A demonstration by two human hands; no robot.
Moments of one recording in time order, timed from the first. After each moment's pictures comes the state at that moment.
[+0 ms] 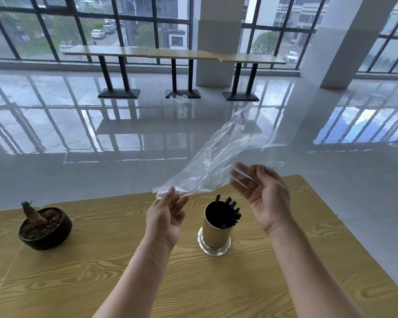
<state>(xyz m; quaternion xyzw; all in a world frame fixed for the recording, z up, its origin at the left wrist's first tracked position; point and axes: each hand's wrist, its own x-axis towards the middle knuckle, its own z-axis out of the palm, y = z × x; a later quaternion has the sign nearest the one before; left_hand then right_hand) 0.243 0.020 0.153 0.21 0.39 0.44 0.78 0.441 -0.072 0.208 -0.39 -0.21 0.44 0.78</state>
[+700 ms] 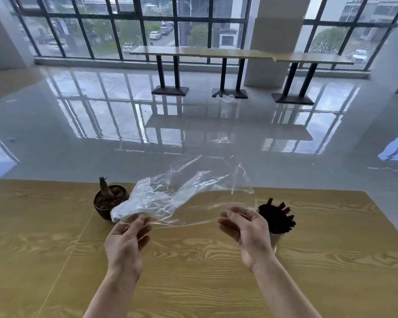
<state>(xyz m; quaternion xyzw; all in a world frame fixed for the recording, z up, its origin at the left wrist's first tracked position) 0.050 0.008 0.115 0.22 0.53 0.58 0.58 0.304 -0.044 0.122 -0.51 -0.16 0.52 0.67</state>
